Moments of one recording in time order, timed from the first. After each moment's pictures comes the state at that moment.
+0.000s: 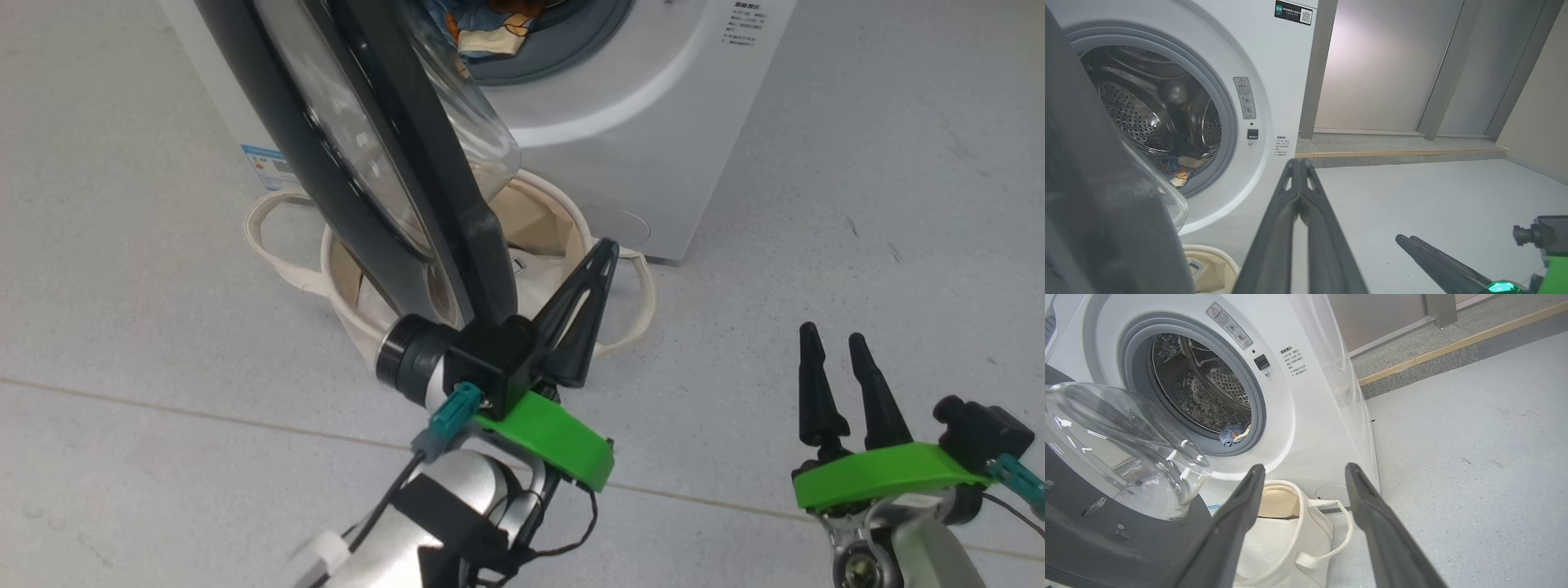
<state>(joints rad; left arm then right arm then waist) -0.60 0.04 -0.75 0.16 -0.40 0.26 -0.14 -0.18 -0.05 0.03 0.27 0.52 0.12 -0.25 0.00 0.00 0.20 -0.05</state>
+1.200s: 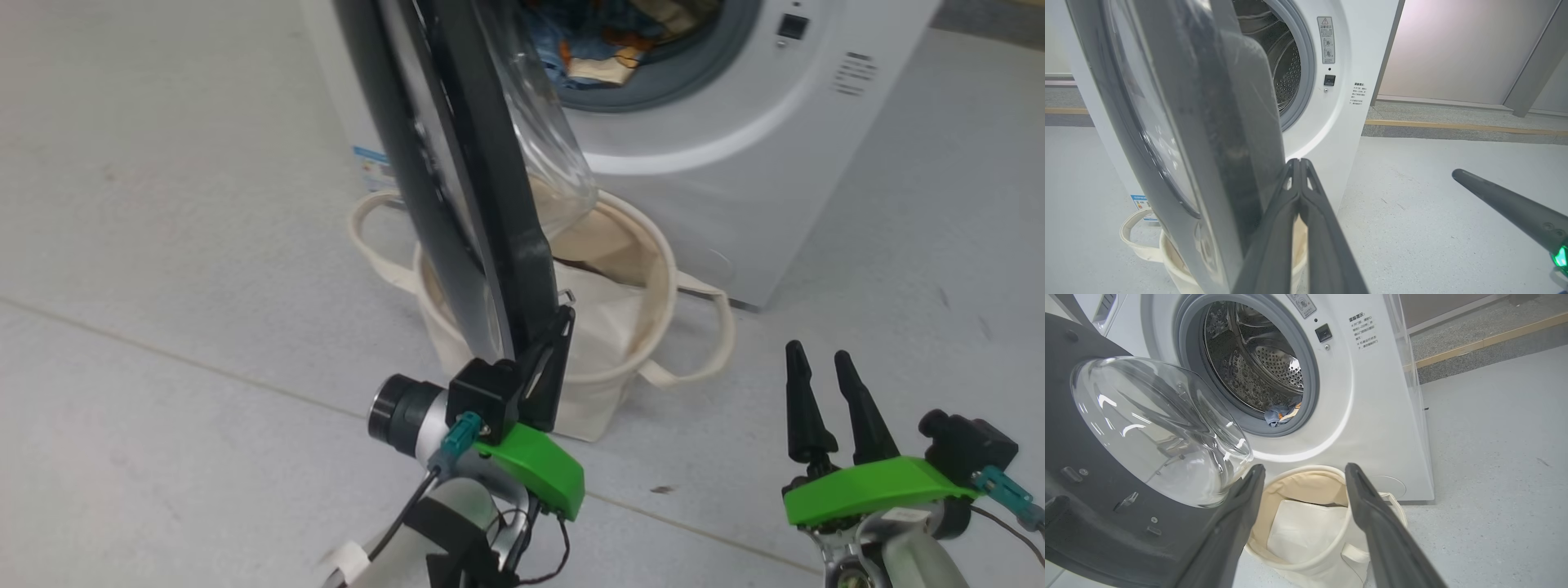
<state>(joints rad) -0.60 0.03 -0.83 0.45 -0.49 0.31 -0.25 -0.16 -0.05 0.05 0.29 0.53 0.12 -0.25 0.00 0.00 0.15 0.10</state>
